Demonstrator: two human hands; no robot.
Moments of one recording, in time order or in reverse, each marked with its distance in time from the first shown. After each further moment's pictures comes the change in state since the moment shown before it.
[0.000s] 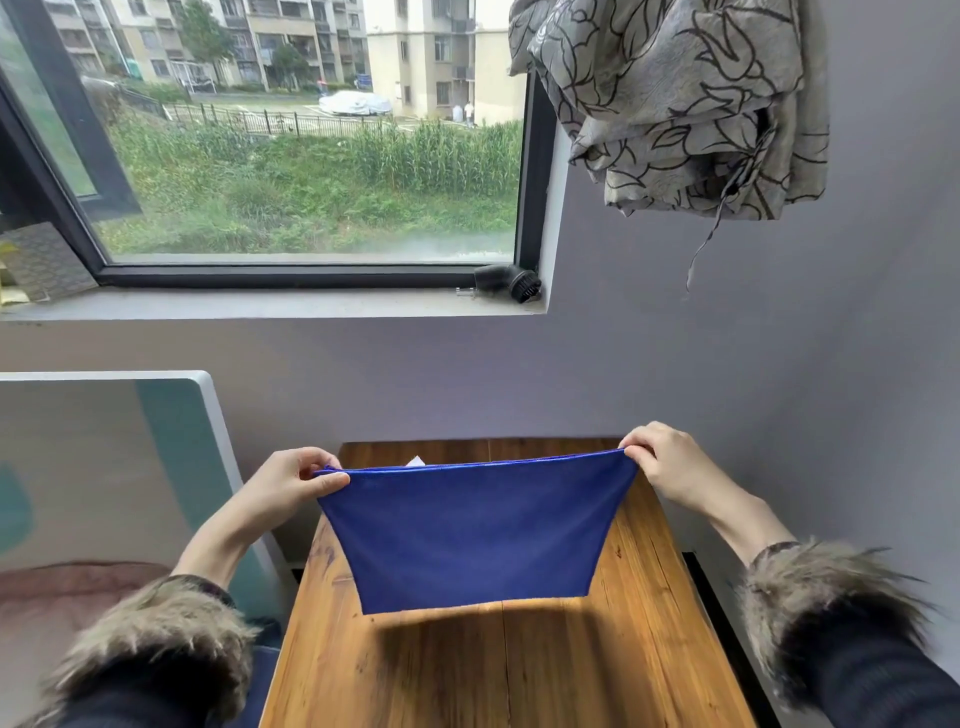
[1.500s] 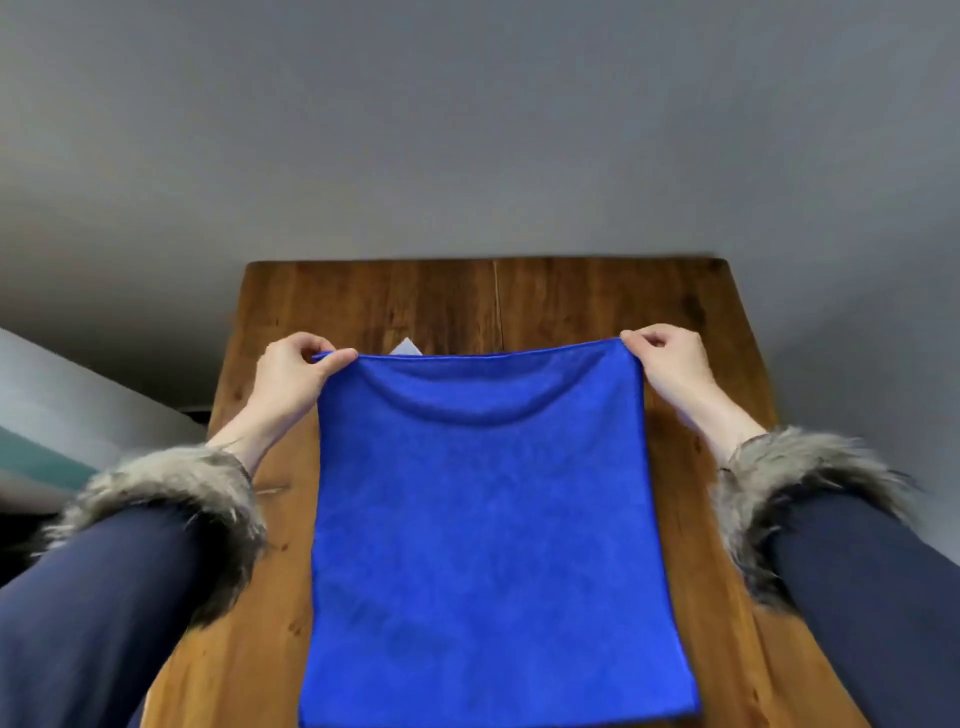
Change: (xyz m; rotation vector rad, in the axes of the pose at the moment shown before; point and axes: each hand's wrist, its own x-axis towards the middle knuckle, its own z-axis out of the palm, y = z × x) left_hand 0.194 -0.212 0.158 0.052 0.174 -0.276; right_hand 0.153 0.142 0.250 0.346 0.113 0.466
